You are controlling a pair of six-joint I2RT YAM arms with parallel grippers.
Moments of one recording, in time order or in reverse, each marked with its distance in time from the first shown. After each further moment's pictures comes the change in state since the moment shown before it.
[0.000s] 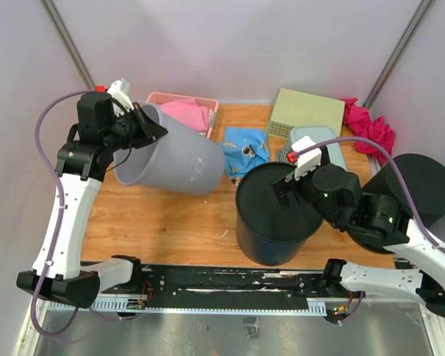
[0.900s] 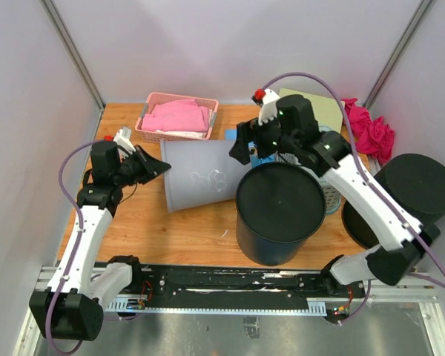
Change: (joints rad) left arm 0.130 -0.270 -0.695 0.429 0.225 -0.156; right arm -0.442 0.463 0.274 0.114 -0.786 0.182
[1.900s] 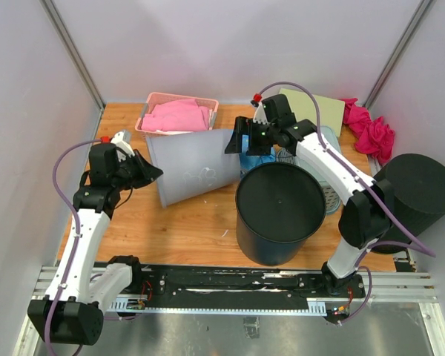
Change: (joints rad) left arm -0.003 -0.029 0.010 -0.163 -0.140 0.190; right arm -0.161 0.355 0.003 0.101 -0.206 0.307
